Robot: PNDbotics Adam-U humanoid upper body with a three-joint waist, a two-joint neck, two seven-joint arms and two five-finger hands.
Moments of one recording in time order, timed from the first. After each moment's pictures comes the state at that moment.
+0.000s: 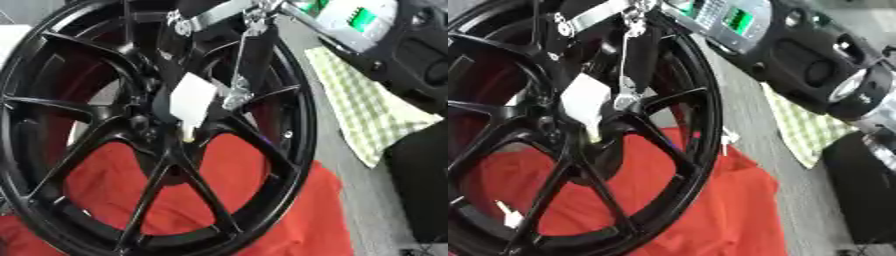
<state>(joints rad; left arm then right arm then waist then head) -0.25 0.36 0.15 -1.96 0.11 0.16 0.25 -1.18 -0.66 0.68 -1.63 0.03 -0.07 0.87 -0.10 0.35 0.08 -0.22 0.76</state>
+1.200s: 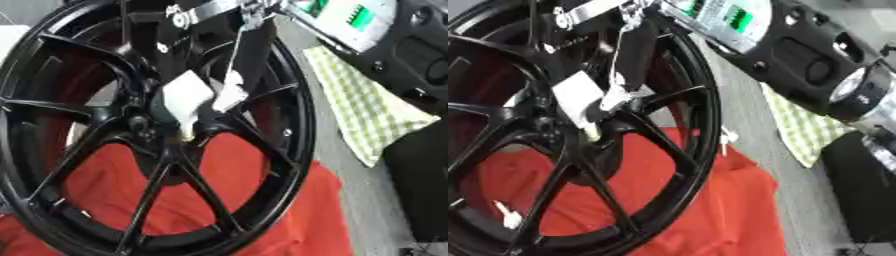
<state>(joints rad) -0.25 0.36 0.15 -1.96 0.11 0.16 0.25 -1.18 -0.66 0.68 -1.63 -0.02 0.01 0.83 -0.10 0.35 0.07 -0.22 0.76</state>
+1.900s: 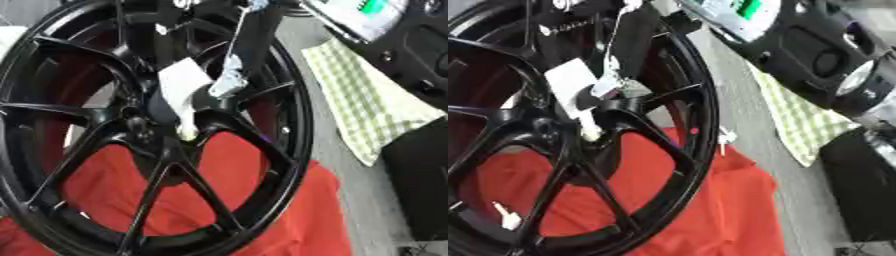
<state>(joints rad) -0.24 0.36 0.15 -1.96 0.11 0.16 0.25 -1.19 -0.68 0.63 -1.66 -0.04 0.03 0.83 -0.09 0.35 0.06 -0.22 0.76</state>
